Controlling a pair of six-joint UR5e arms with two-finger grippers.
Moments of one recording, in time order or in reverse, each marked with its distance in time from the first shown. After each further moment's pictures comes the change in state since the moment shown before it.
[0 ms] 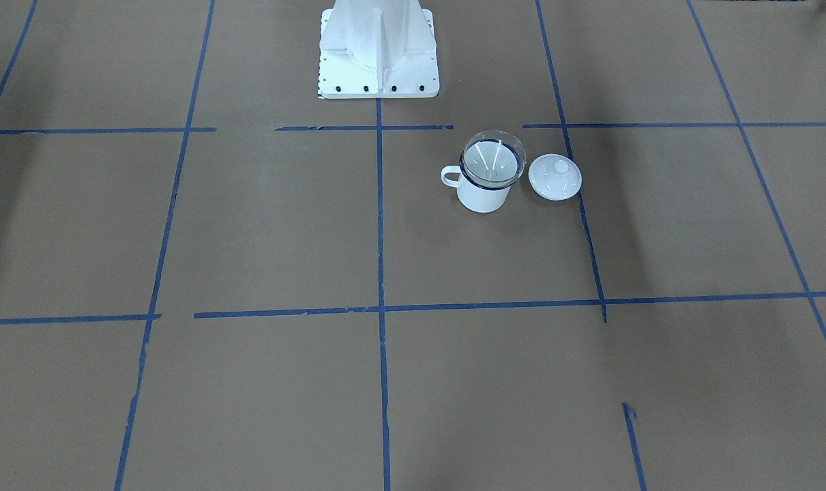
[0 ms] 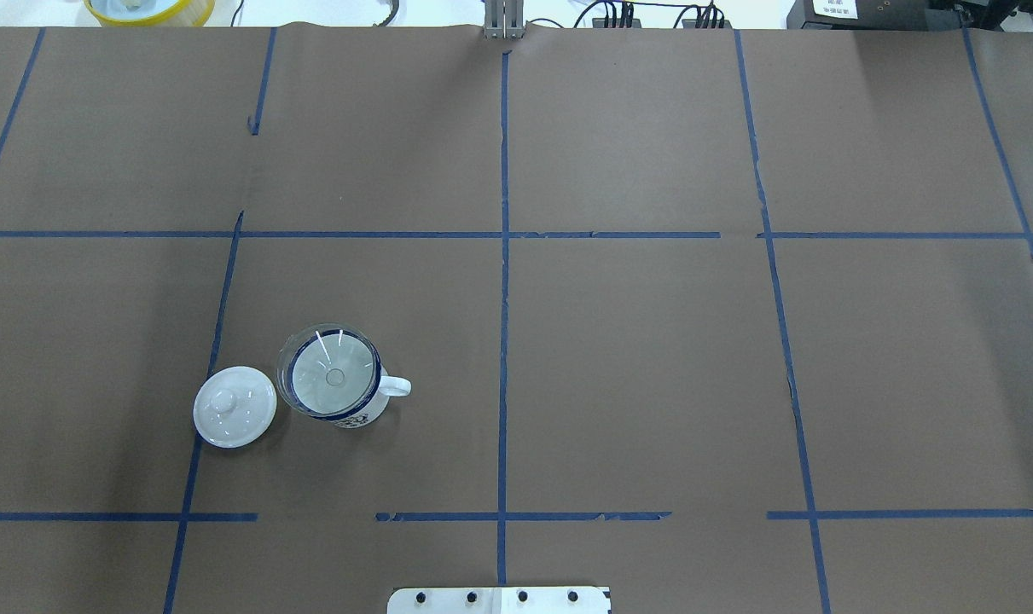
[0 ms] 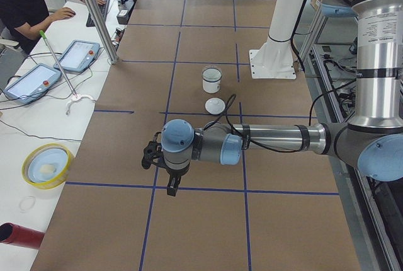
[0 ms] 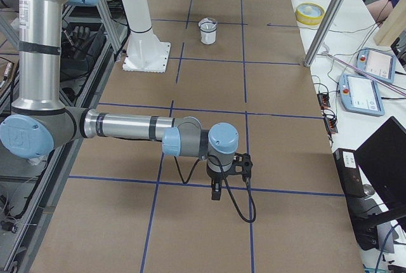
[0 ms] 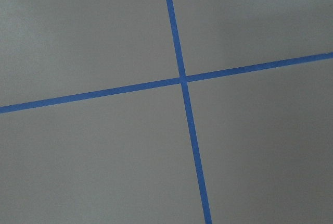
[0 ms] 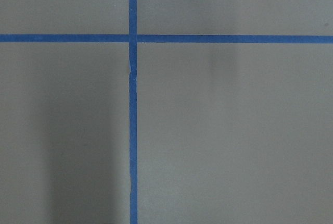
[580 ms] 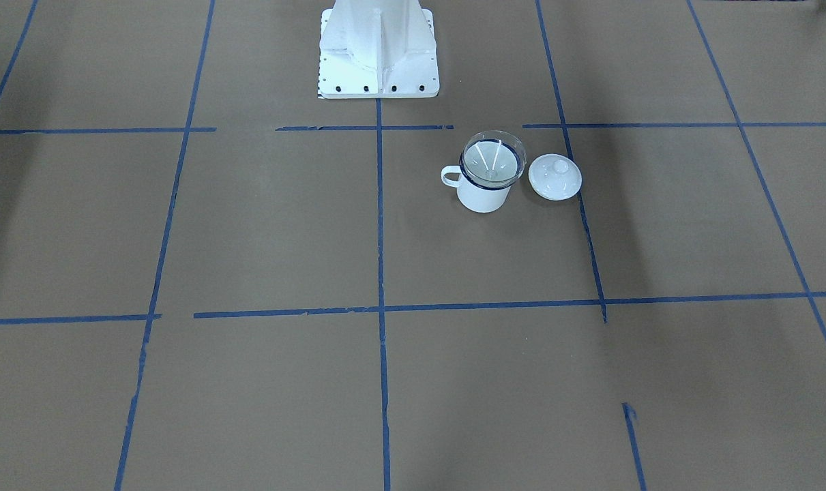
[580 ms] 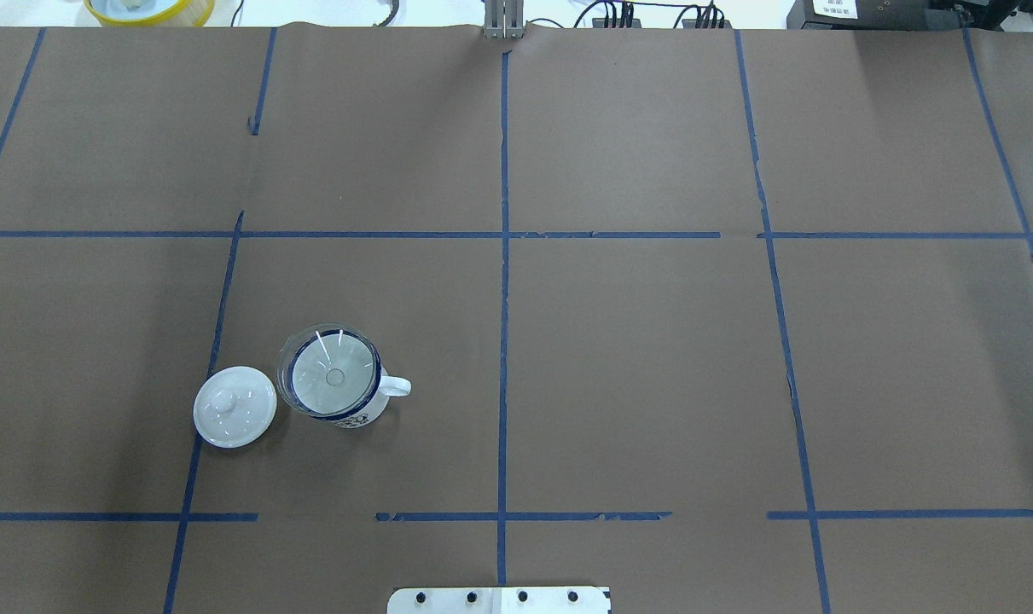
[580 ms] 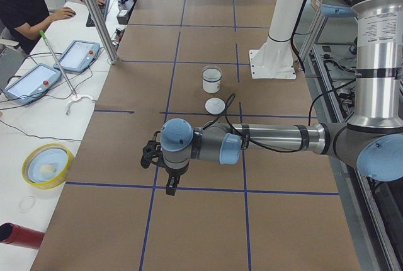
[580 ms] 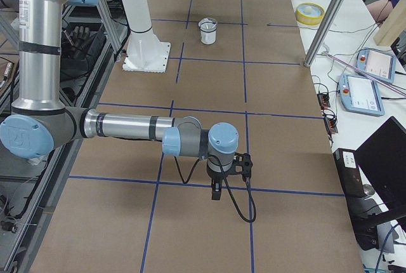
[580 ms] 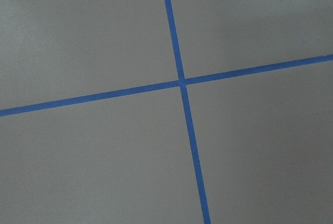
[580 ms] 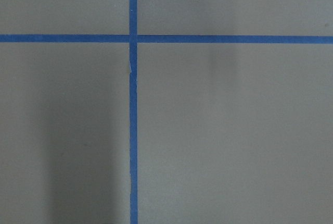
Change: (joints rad) left arm -0.002 -0.001 0.000 -0.001 0.011 0.001; right arm 0.000 0.000 0.001 0.000 0.000 0.000
